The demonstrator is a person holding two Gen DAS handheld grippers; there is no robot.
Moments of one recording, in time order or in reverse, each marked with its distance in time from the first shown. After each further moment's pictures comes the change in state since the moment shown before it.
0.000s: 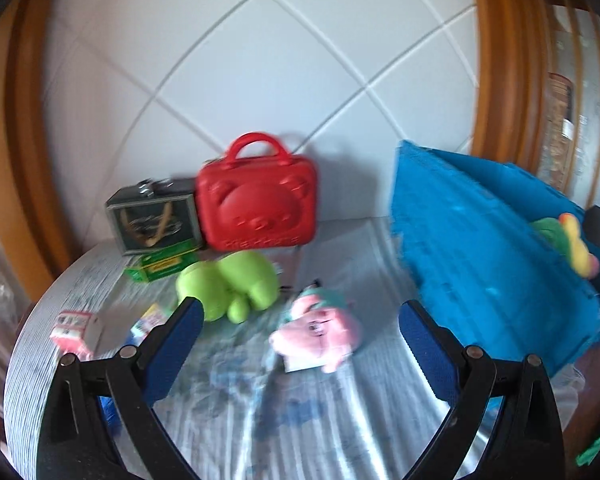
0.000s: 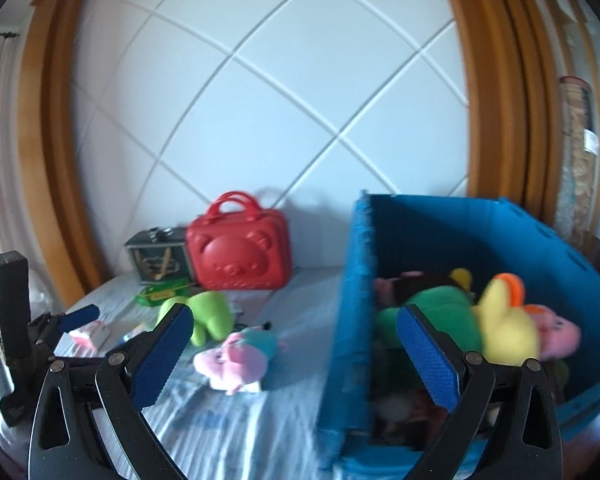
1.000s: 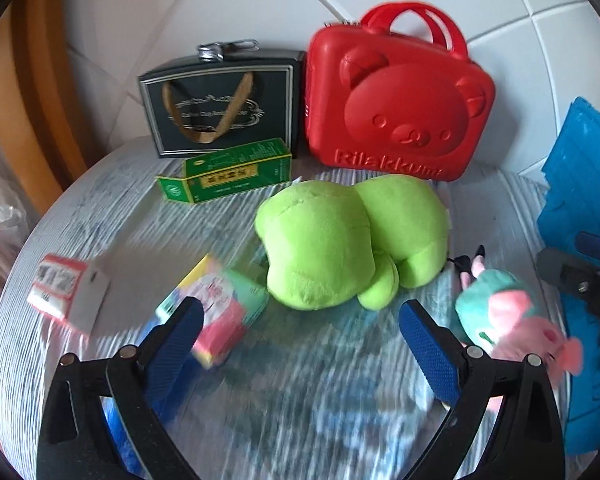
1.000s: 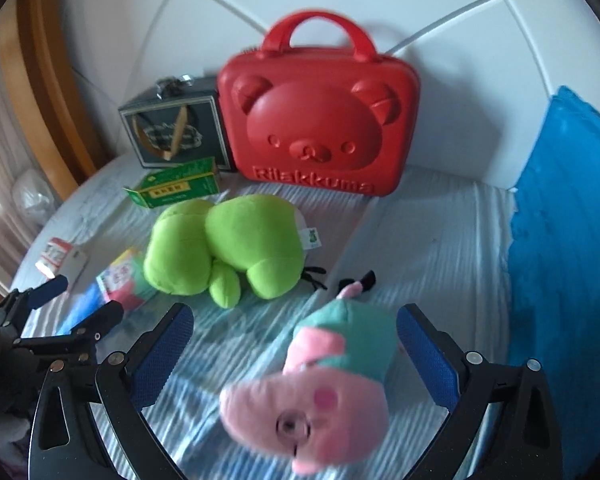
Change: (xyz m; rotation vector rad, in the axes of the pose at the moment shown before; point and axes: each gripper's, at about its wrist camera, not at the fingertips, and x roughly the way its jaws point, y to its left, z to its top) left arm 0.241 0.146 -0.017 -0.152 0.328 0.159; right arm 0.352 0.112 -0.037 -0.150 0.501 0.098
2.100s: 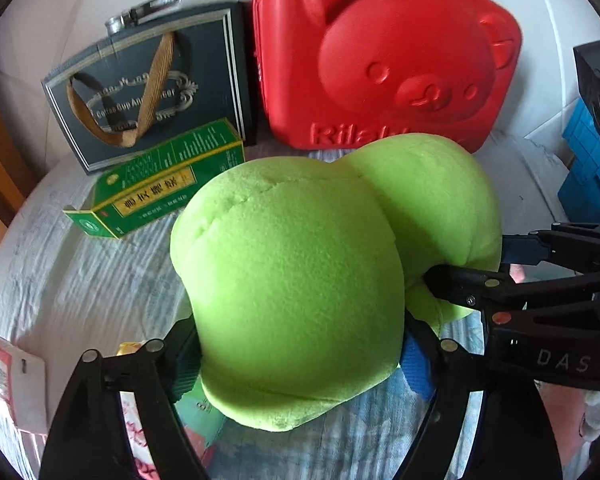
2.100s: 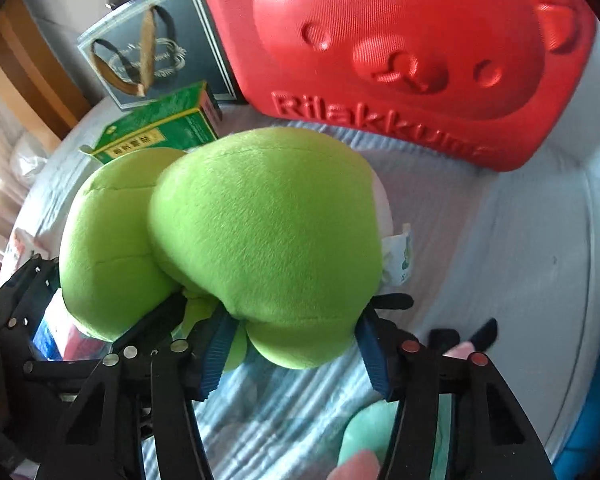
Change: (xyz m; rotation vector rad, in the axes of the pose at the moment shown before) left arm 0.101 -0.021 0.030 0.125 0.054 -0.062; right arm 0.140 0.015 0.037 -0.038 0.209 0.137
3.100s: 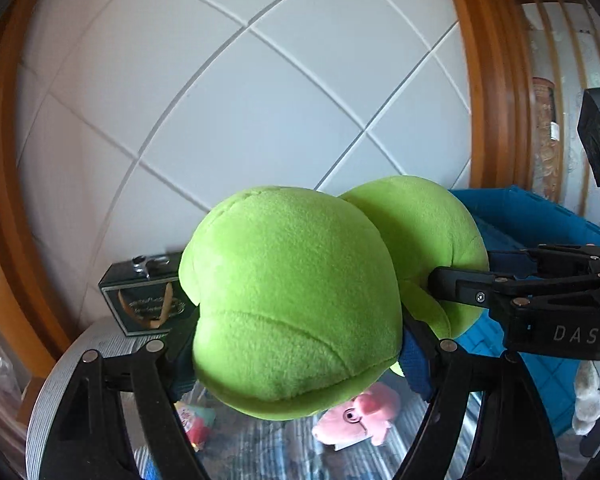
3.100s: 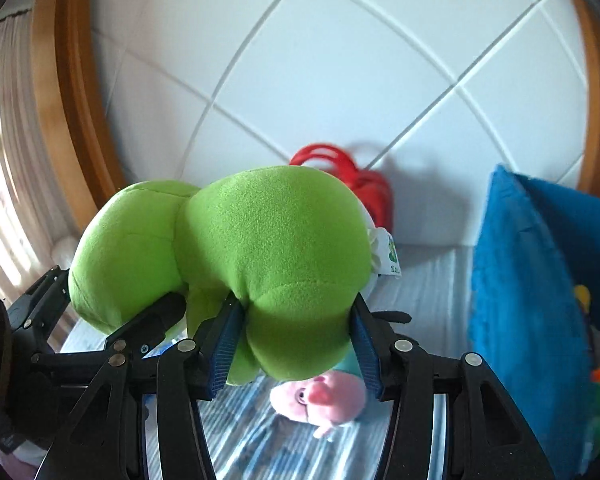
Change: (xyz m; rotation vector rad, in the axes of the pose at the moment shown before) left arm -0.335 -0.100 -0.026 0.195 -0.557 -0.119; right arm -0.355 0.007 -0.144 0.093 -0.583 -0.065
